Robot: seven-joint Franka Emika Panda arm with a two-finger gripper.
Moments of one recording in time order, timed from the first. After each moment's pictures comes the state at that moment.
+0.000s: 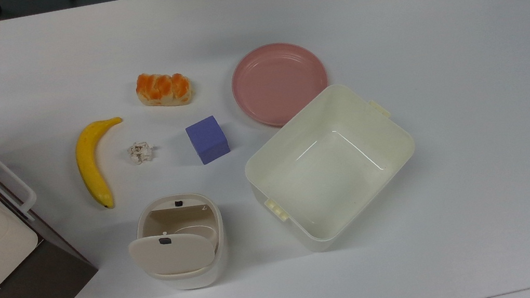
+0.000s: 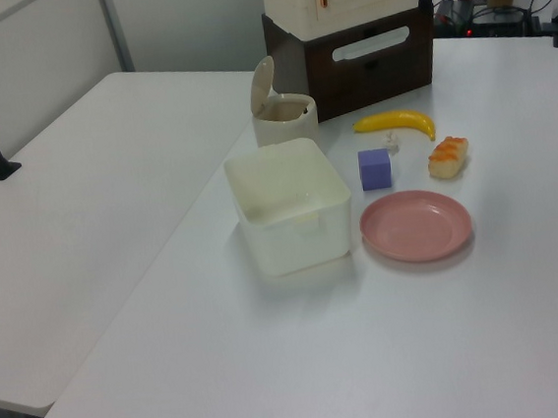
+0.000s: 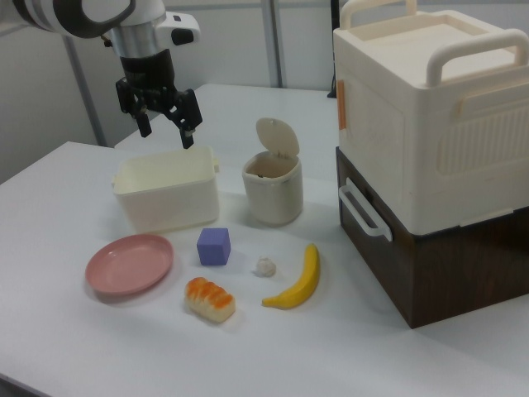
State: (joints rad) arm -0.18 -0.06 0.05 -1.61 0.08 1.62 -0.12
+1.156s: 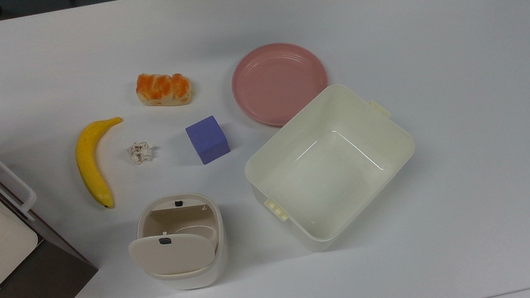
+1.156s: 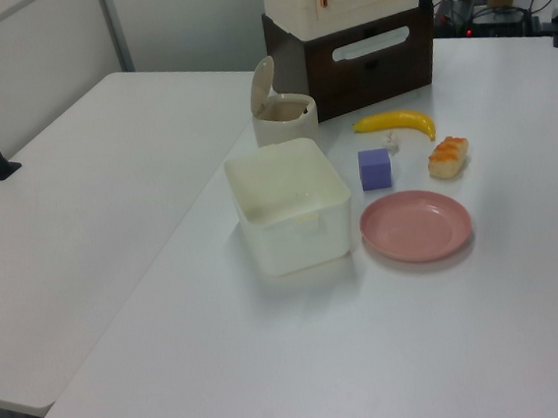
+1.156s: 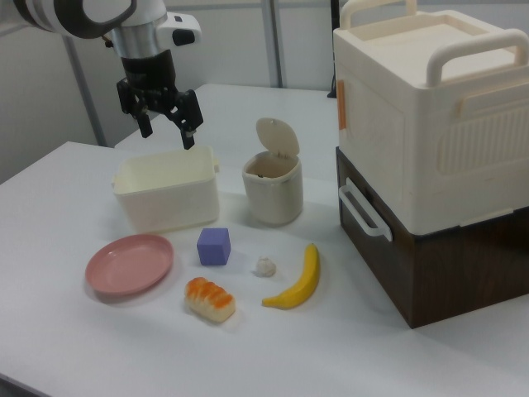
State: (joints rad) arm -0.18 -0.06 0.05 -1.61 0.08 1.62 -0.12
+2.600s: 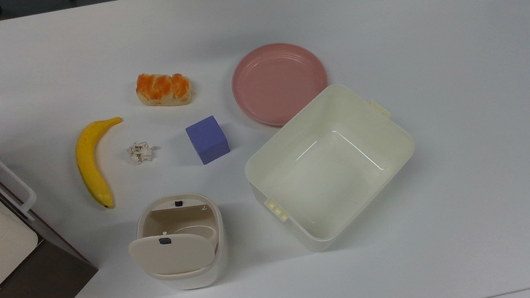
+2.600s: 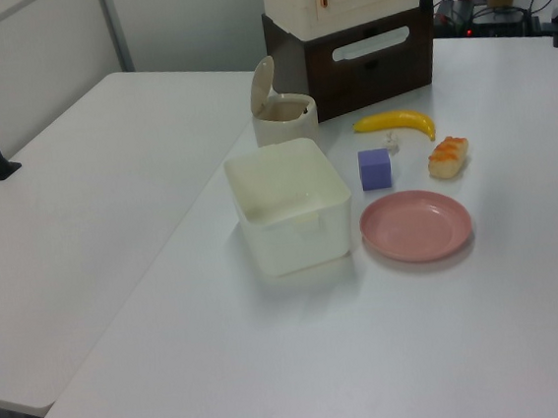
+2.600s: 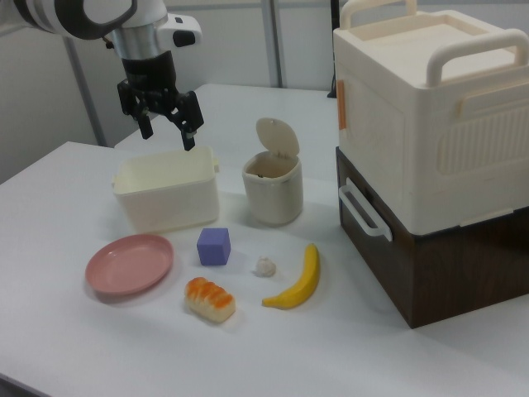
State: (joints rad) arm -0.18 -0.06 0.05 -1.61 0.08 1.62 -0.12
